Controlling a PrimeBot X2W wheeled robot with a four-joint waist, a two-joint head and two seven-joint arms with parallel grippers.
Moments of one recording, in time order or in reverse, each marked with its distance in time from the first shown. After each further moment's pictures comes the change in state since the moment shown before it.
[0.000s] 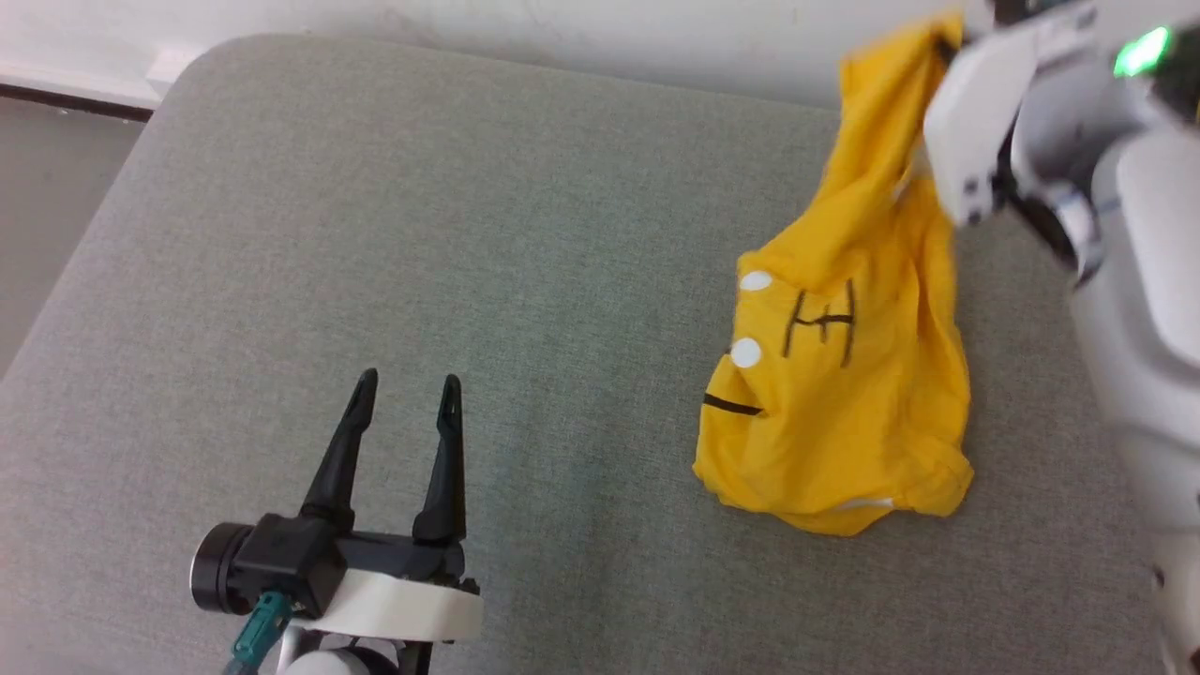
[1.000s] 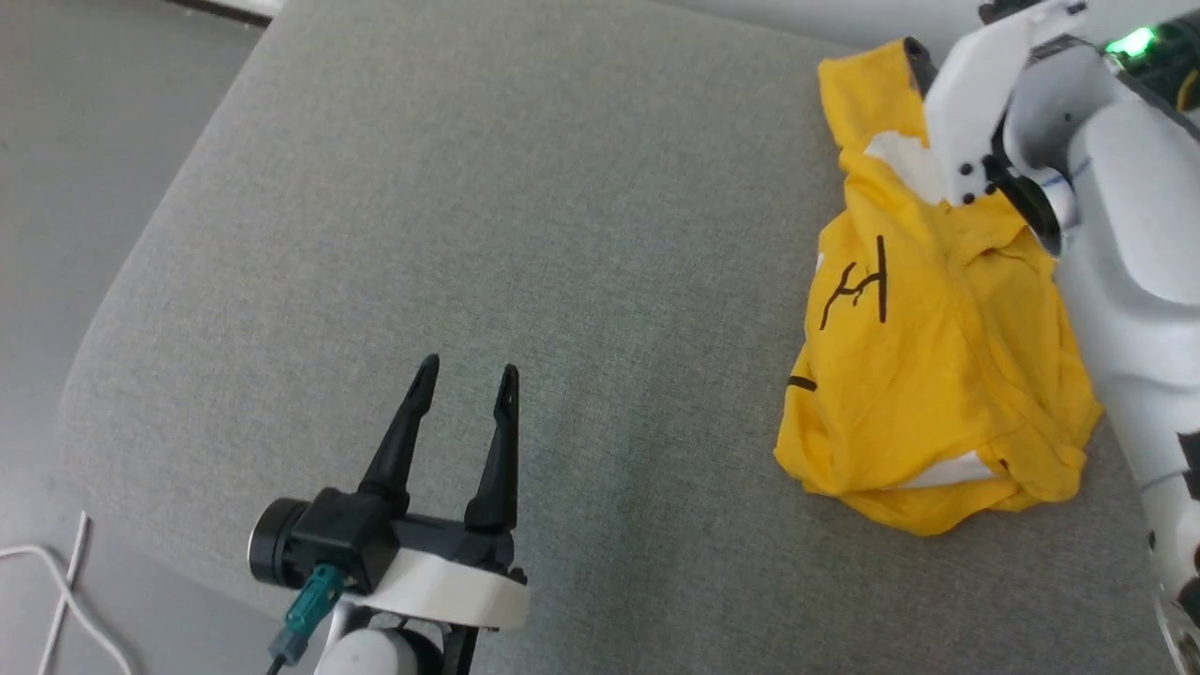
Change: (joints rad) left arm -0.071 -0.004 -0.095 0.057 -0.043 0.014 0.000; right arm -0.197 0.039 0.032 0.423 -0.027 0.000 -0.254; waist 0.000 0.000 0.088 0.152
